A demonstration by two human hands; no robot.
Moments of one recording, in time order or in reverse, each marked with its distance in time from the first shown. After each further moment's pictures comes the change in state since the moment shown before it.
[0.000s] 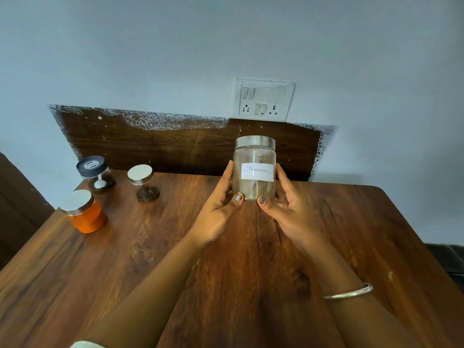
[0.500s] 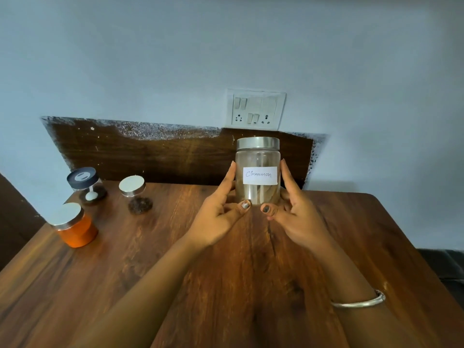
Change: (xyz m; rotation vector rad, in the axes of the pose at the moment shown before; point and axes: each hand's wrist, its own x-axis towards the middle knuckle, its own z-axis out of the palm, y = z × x) left_hand 0.019 0.015 0.007 0.207 -0.049 0.146; right_hand 0.005 -0.023 -0.025 -0.244 -0.006 -0.064
